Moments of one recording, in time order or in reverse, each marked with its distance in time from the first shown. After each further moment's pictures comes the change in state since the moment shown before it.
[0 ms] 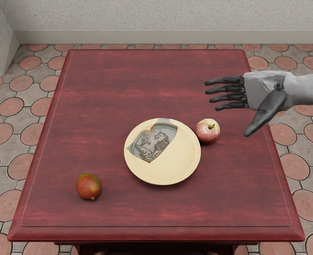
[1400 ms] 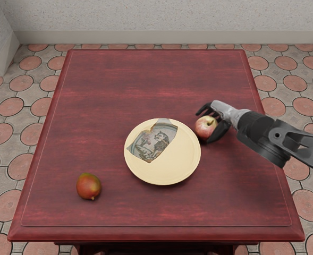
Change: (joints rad) left arm 0.000 0.000 0.000 0.000 0.000 0.000 0.000; right arm -0.147 0.461 -0.085 0.015 -1.050 -0.779 -0.203
